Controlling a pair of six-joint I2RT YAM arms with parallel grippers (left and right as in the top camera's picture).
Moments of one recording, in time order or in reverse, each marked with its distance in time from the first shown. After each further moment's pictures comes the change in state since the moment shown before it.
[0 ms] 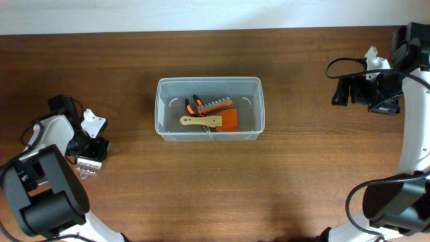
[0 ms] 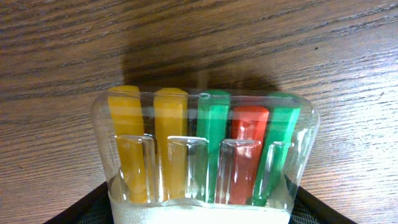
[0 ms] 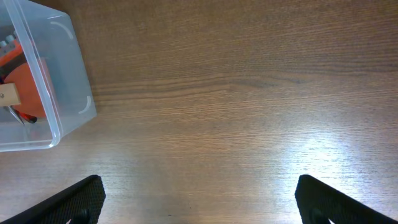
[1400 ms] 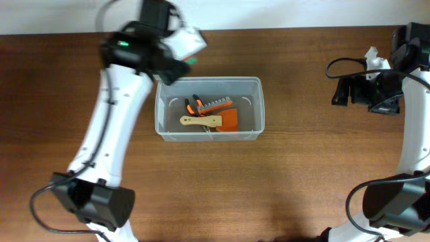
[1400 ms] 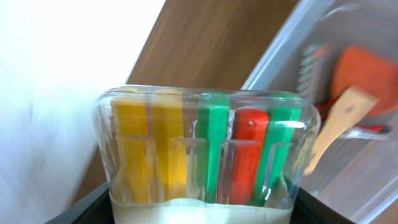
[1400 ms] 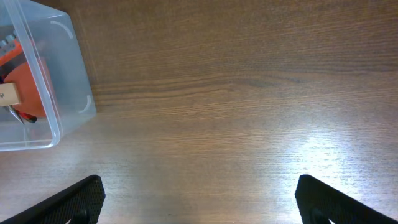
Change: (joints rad) left arm -0.732 0.009 0.918 -0.335 0.003 0.130; right arm 0.000 0.000 0.000 -0.002 0.000 0.000
